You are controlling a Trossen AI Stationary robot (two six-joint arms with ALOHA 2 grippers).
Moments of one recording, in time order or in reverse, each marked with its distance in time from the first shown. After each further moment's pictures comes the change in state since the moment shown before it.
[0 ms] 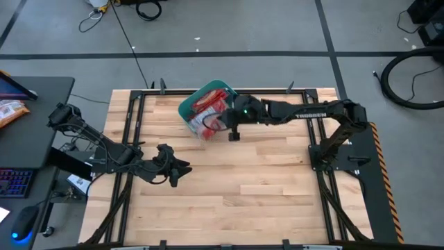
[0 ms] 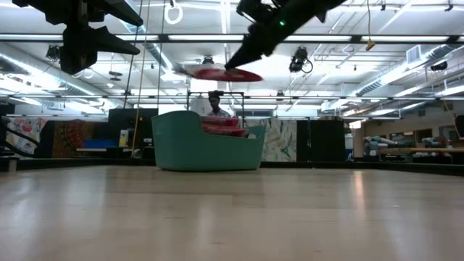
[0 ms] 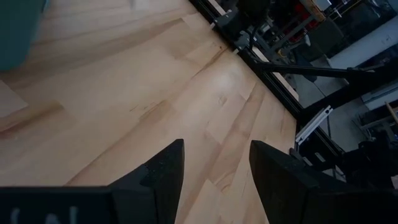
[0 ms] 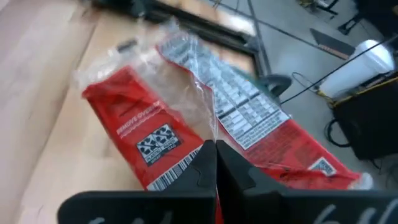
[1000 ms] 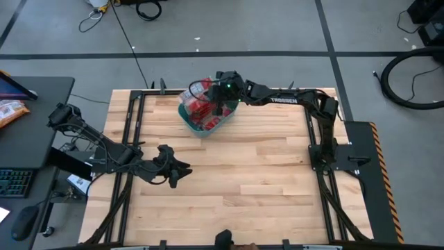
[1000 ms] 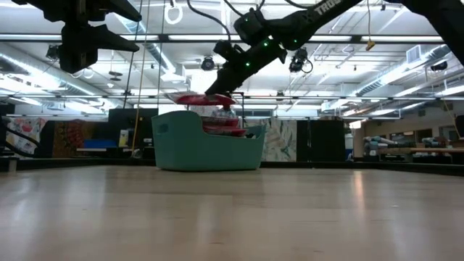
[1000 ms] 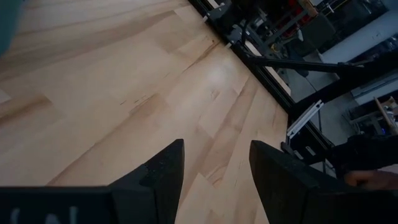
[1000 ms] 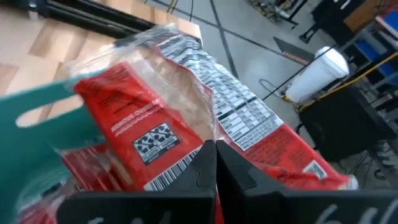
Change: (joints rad) left arm 0.000 0.000 0.000 0.017 0.037 -0.001; right arm -0.241 0.330 0.264 0.182 -0.128 -0.116
